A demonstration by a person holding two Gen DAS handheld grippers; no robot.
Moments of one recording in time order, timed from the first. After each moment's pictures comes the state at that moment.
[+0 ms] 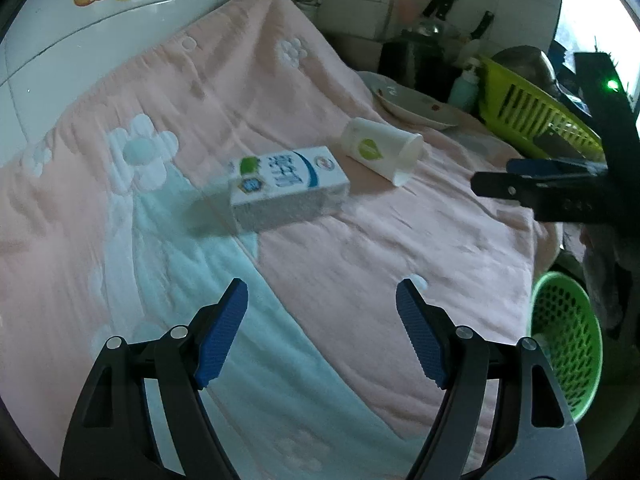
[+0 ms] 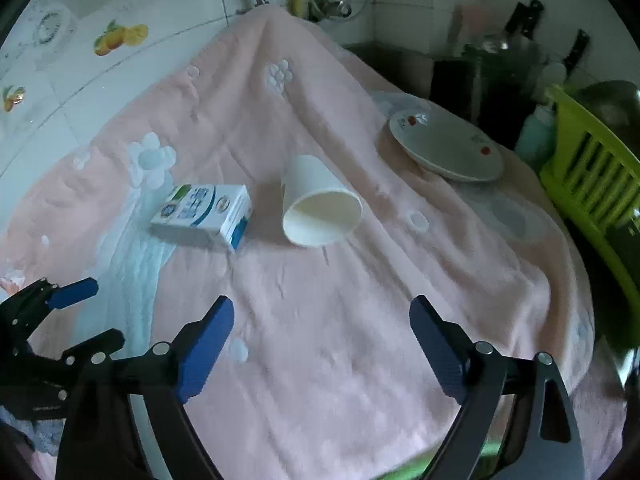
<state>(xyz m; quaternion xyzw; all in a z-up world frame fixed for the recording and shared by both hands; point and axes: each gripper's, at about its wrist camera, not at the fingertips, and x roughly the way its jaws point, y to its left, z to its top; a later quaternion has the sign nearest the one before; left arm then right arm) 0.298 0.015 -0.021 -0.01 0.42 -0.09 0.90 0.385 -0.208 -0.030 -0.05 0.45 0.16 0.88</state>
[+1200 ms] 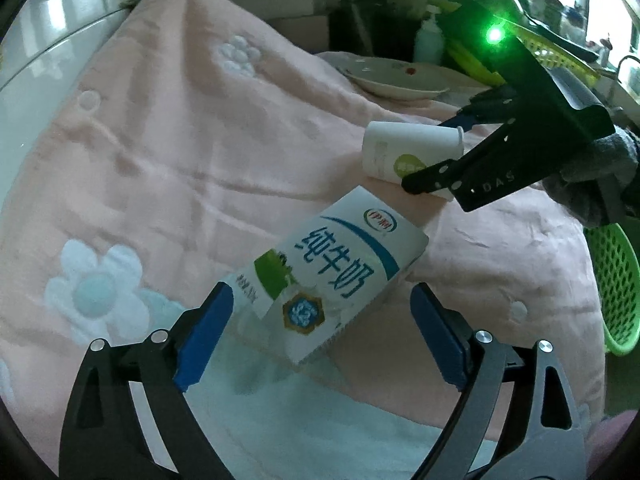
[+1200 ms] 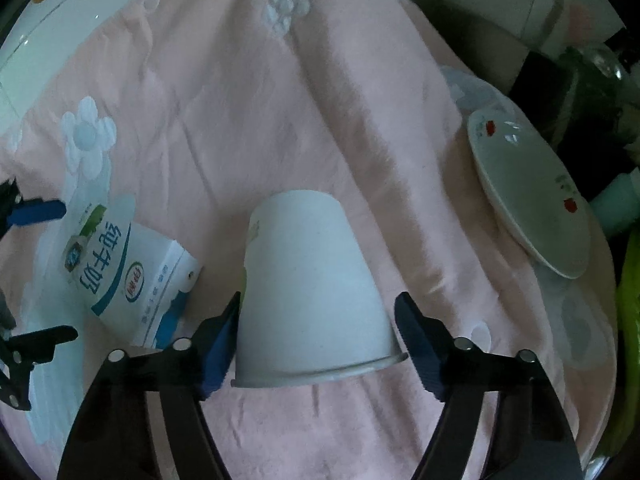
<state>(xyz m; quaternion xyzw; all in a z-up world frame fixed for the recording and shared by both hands) 0.422 0.037 -0.038 0.15 0.42 -0.22 0.87 0.521 -0.146 -0.095 -0.14 0.52 0.19 0.82</state>
